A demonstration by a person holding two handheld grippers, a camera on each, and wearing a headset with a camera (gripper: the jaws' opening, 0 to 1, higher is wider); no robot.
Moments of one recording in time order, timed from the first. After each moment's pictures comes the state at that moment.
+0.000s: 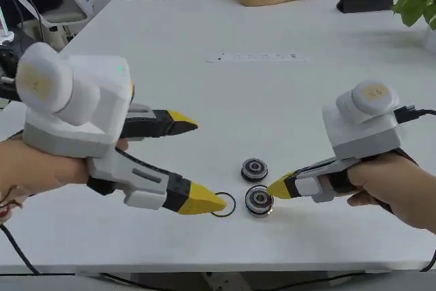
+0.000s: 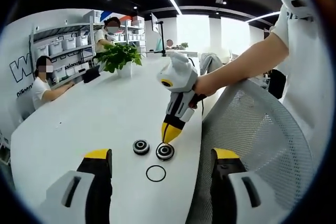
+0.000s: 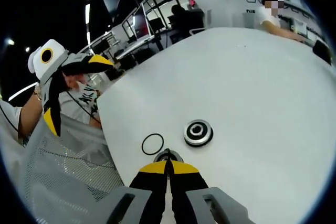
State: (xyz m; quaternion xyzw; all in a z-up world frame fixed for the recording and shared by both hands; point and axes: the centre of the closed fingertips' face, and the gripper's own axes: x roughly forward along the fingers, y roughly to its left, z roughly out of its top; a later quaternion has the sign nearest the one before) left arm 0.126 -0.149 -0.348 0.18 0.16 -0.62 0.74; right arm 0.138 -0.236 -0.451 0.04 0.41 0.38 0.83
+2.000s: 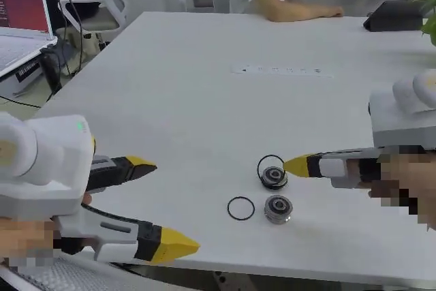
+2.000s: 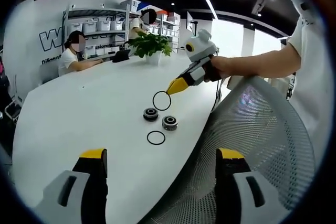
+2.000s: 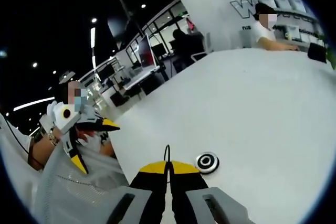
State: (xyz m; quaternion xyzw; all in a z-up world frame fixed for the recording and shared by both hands) left arm 0.104 -0.088 -0.387 0.12 0.22 -0.53 0.81; right arm 0.150 -0.226 -0.387 0.11 0.31 0.38 0.86
